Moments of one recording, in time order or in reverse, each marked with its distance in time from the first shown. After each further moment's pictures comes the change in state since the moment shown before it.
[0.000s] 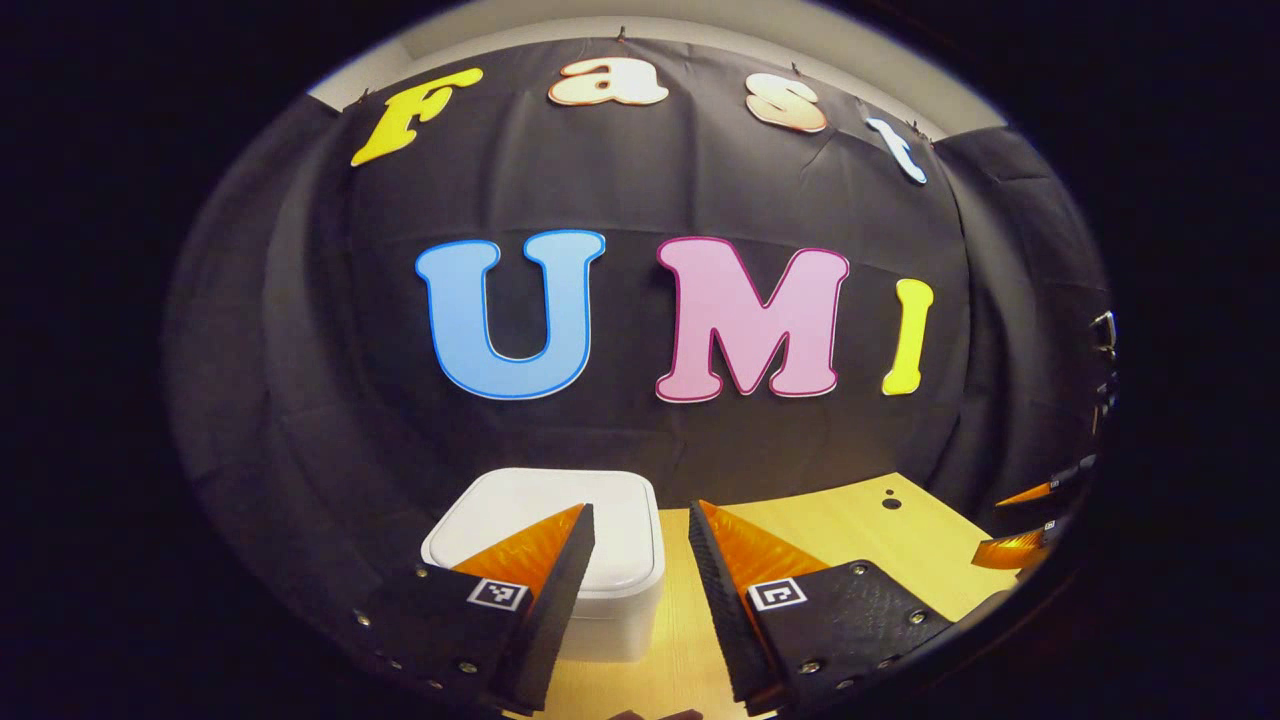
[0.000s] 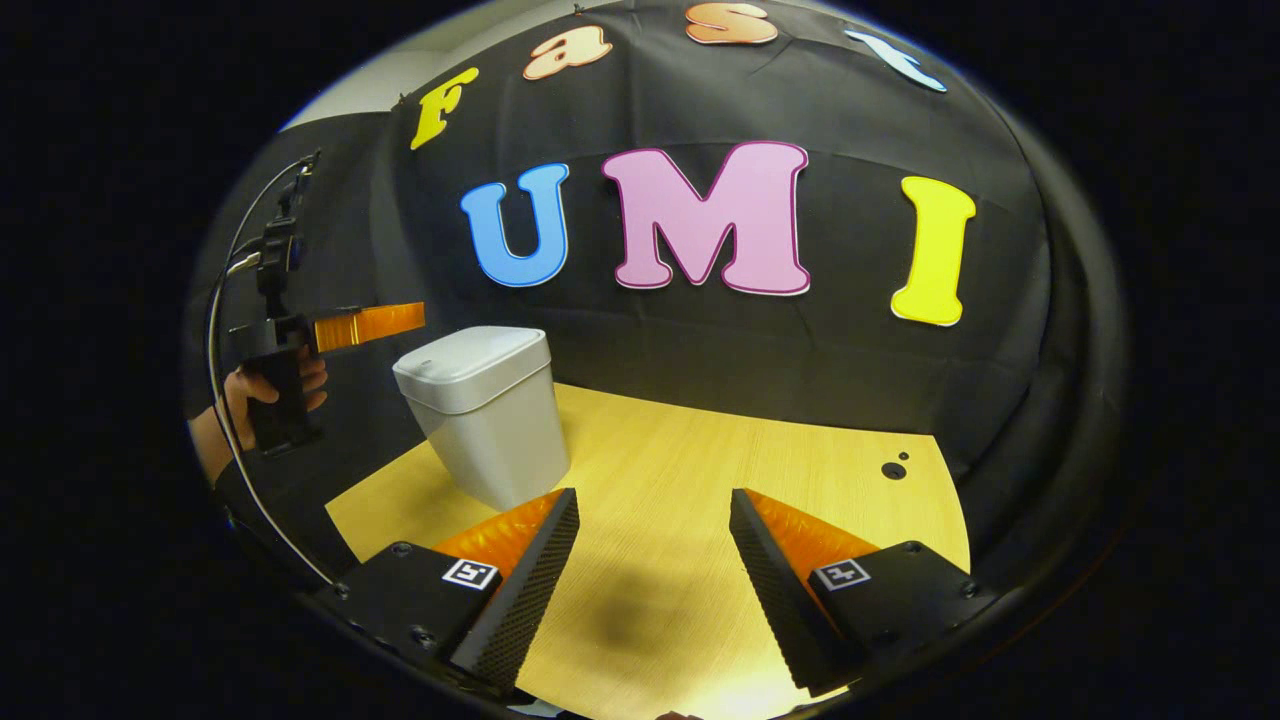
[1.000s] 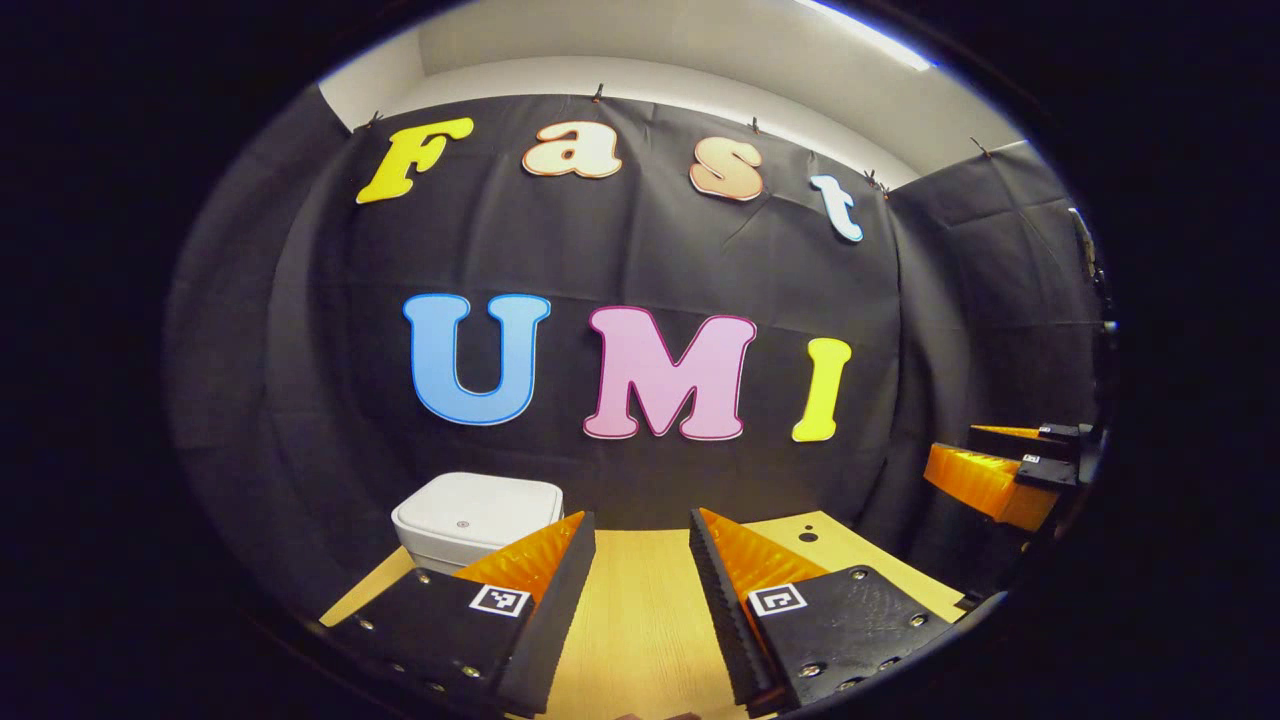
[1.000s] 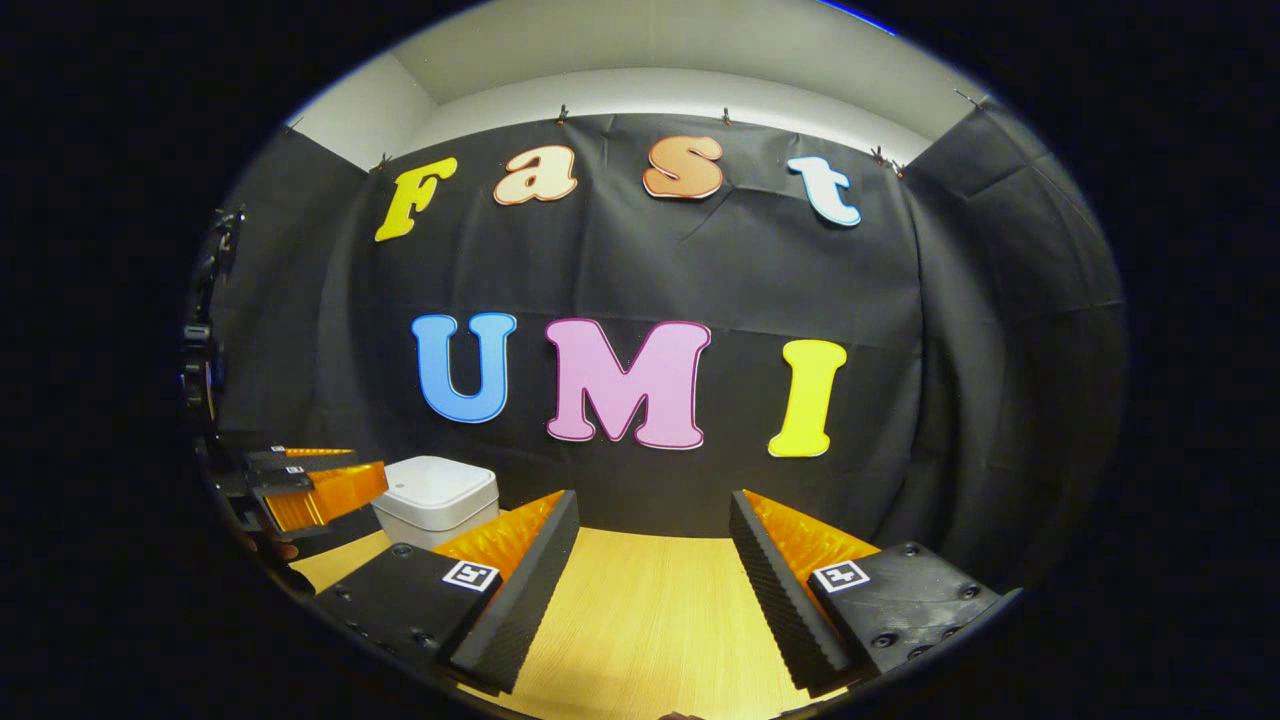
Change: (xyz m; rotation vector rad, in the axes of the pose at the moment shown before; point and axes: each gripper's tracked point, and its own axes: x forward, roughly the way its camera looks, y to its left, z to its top) left arm -0.124 -0.090 0.022 -0.093 -0.110 -0.106; right arm -0.139 0.014 0.112 -0.037 -0.415 -0.315
